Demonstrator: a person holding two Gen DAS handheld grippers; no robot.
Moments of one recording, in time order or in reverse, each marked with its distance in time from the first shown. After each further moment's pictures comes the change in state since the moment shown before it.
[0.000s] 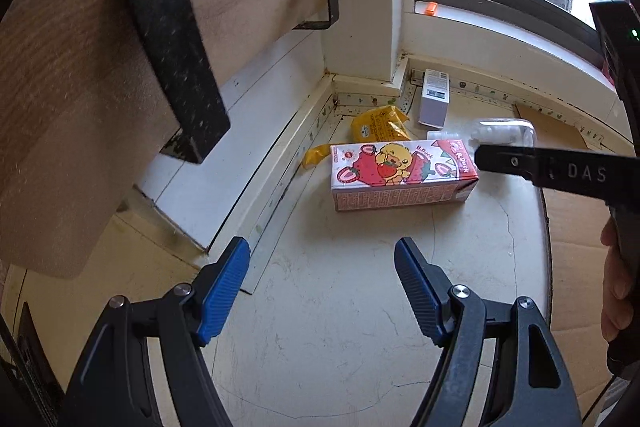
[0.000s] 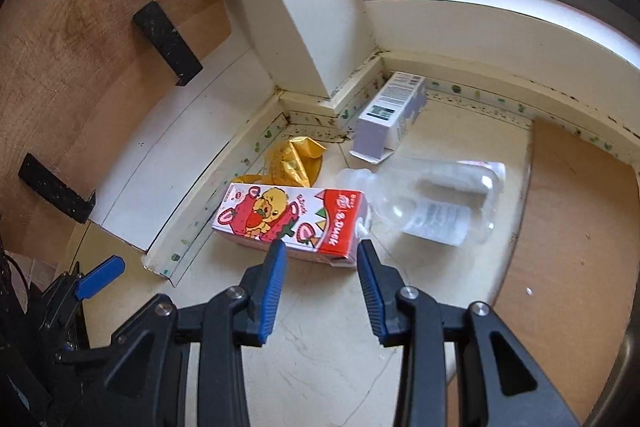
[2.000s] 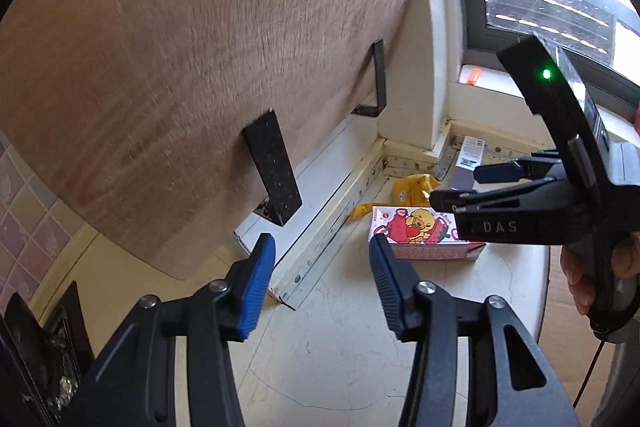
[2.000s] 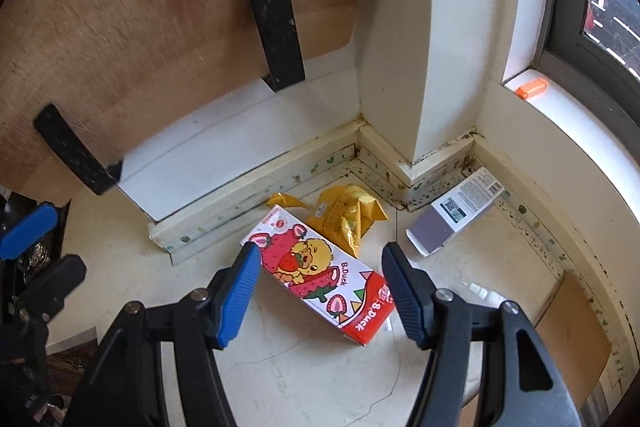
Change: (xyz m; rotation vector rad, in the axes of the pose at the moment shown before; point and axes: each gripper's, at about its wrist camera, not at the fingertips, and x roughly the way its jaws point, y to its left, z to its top) left arm -0.067 -0.019 0.032 -0.116 -0.129 0.225; right arm 0.015 0.044 0.048 -0.433 0.062 0.056
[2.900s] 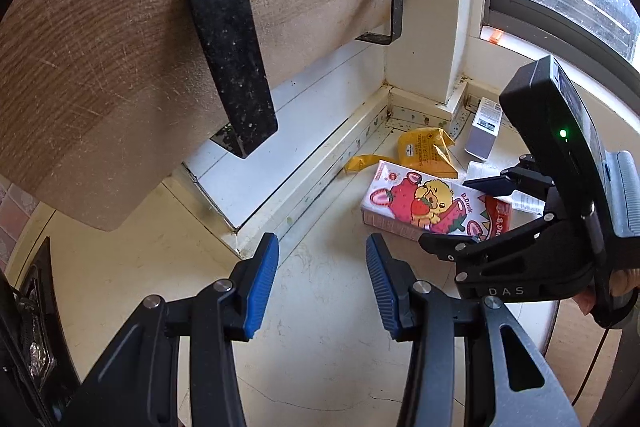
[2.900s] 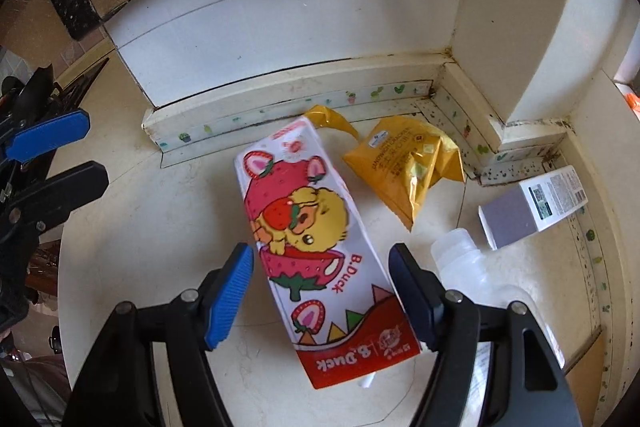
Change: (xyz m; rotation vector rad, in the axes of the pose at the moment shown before) left arm 0.058 -0.009 -0.025 -0.076 0.144 -0.036; right arm 0.058 0.020 -0.032 -0.288 0.165 0.094
